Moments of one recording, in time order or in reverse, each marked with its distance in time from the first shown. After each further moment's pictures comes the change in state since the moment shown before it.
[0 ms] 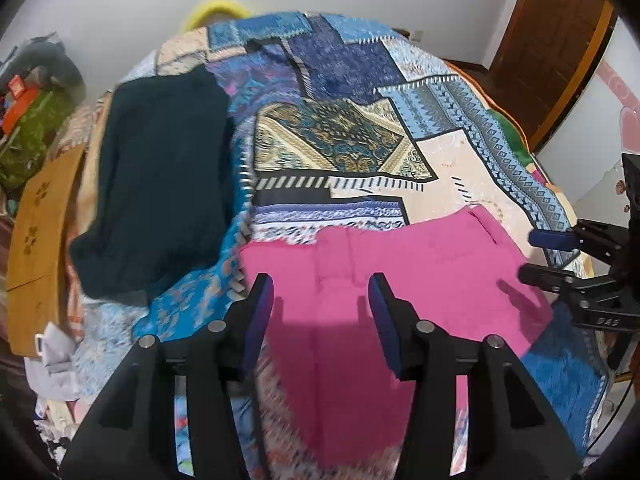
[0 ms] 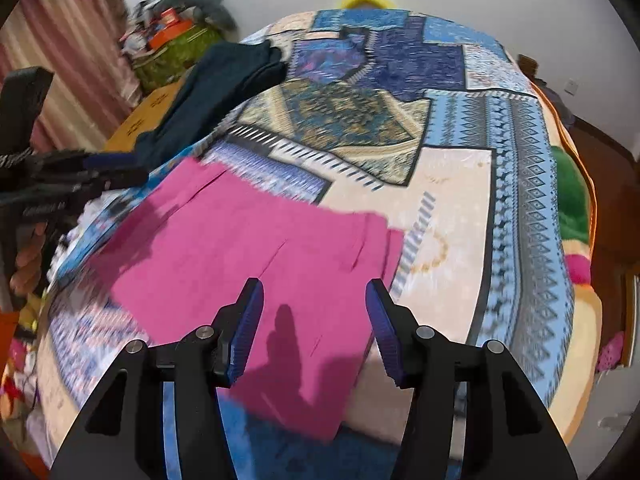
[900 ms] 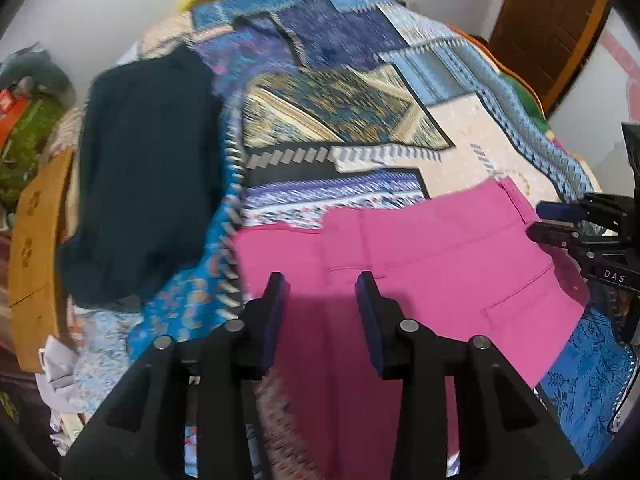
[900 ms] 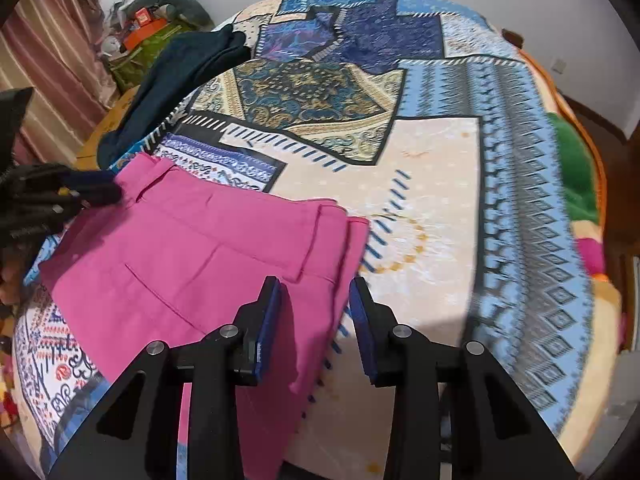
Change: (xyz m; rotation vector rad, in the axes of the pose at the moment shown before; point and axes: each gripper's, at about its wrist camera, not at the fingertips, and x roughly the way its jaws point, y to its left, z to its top) left arm 0.024 0.005 -0.010 0.058 0.040 0.042; right arm 0.027 -0.031 -0.006 0.037 0.037 -0.036
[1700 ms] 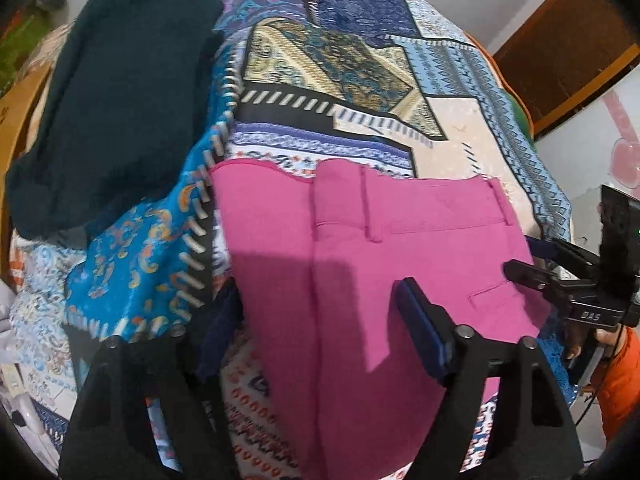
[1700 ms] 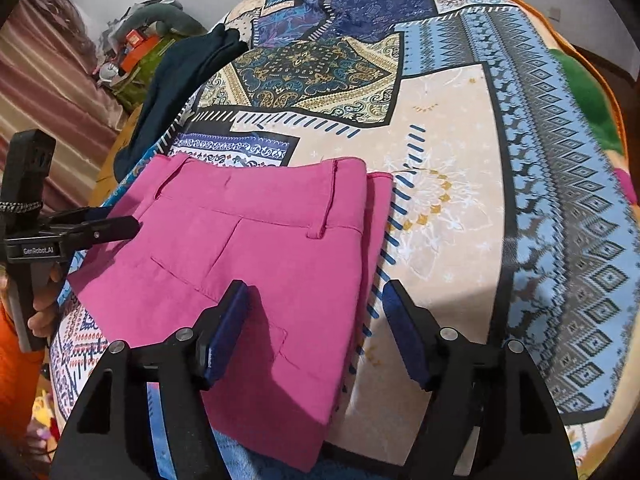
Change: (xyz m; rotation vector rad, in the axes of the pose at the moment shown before) left arm 0.029 0.015 -0.015 -0.187 0.126 -0.216; right arm 0.012 0.000 -0.013 0.150 0.049 0.142
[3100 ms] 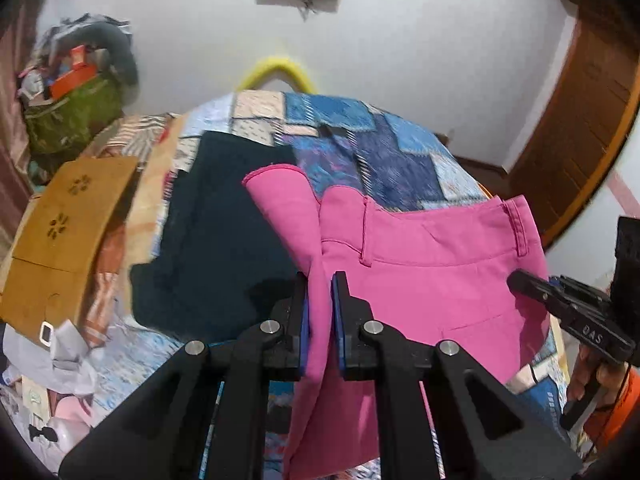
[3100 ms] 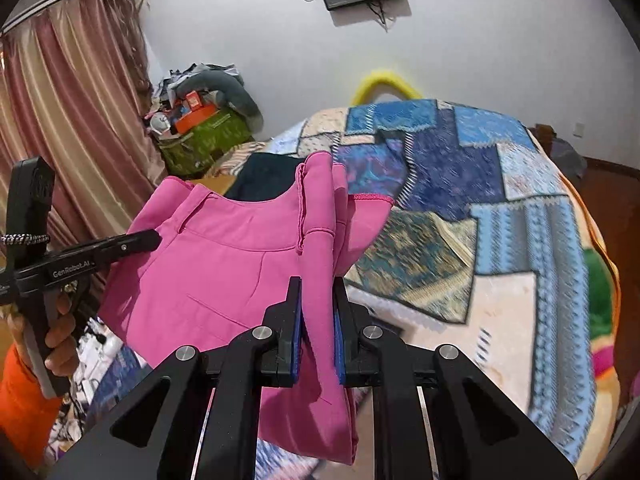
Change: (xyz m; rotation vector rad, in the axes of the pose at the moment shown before) left arm -0.153 0.054 0.014 -0.088 -0.487 0.142; right arm -0.058 0.118 0.082 -0.183 -0.371 0.026
